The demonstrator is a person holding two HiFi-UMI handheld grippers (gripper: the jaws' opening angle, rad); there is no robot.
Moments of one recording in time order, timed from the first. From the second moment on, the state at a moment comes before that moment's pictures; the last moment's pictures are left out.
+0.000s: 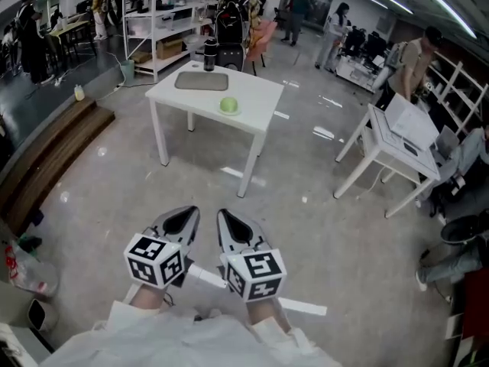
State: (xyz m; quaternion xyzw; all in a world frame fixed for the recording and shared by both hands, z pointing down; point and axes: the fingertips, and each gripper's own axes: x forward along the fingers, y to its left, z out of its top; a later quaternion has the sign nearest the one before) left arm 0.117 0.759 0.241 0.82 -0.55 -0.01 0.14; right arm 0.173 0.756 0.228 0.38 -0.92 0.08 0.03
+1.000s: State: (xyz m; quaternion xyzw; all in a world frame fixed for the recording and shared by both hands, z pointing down) left arm 0.141 0.647 0.294 0.83 -0.53 0.01 0.19; right arm 0.173 0.651 0.275 0.36 -0.92 0.13 0.03
